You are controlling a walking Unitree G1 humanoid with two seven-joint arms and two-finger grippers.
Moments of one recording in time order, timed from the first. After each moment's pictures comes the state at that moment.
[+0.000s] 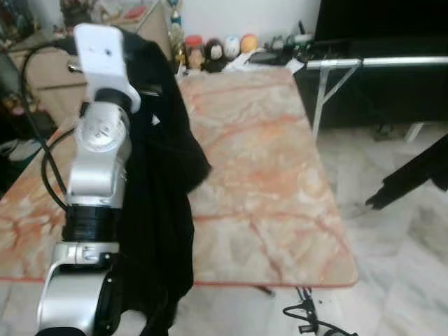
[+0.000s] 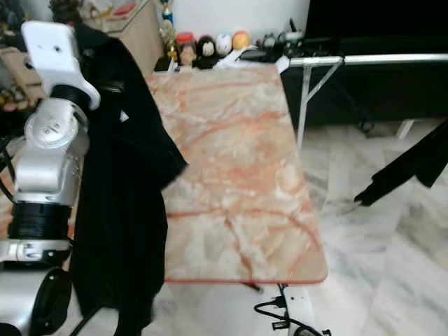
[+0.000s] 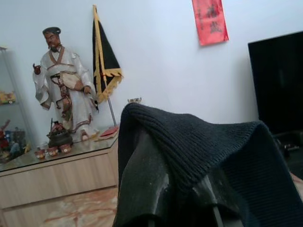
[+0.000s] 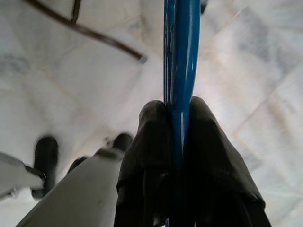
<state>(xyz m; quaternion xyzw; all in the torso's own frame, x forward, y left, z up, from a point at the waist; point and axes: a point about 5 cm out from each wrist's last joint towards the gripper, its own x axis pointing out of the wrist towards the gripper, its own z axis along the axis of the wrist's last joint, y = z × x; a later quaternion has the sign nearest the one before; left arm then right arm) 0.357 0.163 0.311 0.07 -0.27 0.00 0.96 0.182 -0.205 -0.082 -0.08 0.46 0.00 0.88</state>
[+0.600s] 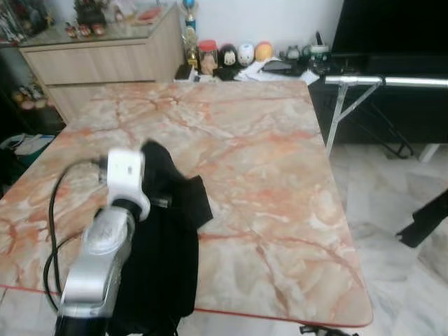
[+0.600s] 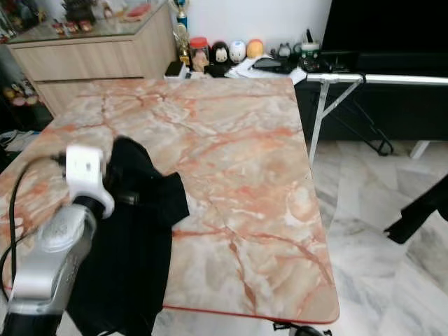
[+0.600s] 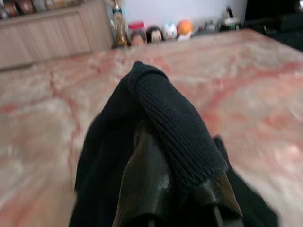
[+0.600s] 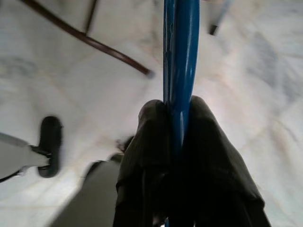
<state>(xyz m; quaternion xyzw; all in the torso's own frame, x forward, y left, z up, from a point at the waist) 0.278 0.163 0.162 0.04 -0.01 -0.09 0.99 0.180 -0.197 -0.084 -0.07 0.46 0.01 0.88</state>
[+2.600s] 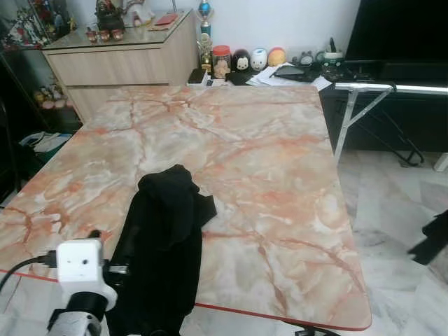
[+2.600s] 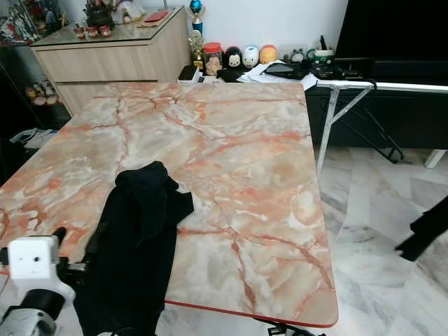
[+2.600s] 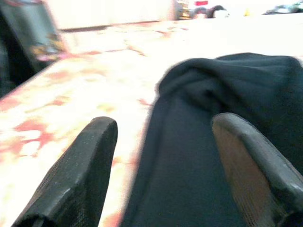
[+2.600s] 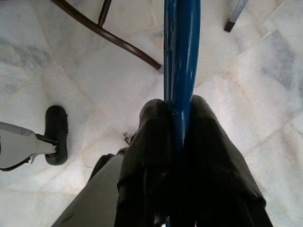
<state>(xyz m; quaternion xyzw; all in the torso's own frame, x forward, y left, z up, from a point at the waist) 0.175 0.198 0.137 0.03 0.01 0.05 1.00 0.176 -0.202 -0.086 -0.07 0.48 0.02 0.88</state>
